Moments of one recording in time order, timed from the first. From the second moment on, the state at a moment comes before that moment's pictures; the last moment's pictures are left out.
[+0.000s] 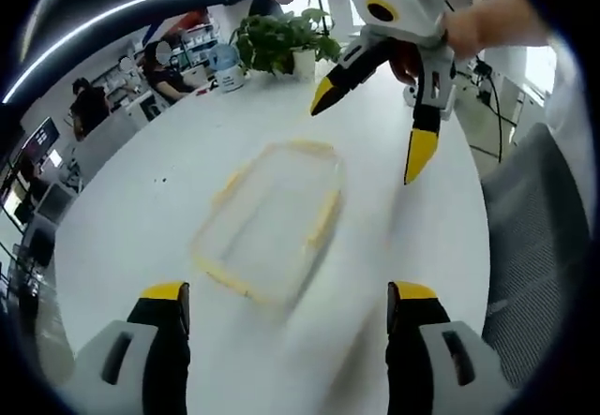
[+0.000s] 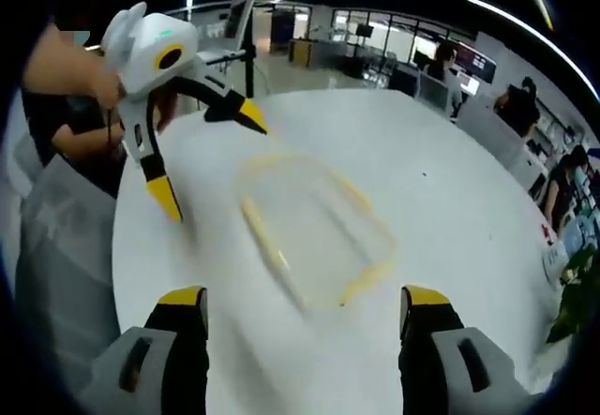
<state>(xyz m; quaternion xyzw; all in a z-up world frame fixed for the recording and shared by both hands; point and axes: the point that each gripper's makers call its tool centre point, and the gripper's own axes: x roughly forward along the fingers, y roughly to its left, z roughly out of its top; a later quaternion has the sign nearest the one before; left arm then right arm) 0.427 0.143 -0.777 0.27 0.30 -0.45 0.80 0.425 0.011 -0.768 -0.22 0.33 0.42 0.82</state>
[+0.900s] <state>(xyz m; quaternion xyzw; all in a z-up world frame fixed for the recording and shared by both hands) 0.378 0.166 -0.782 0.21 0.31 -0.42 0.83 0.380 -0.015 -0.764 -0.16 0.29 0.39 0.86</state>
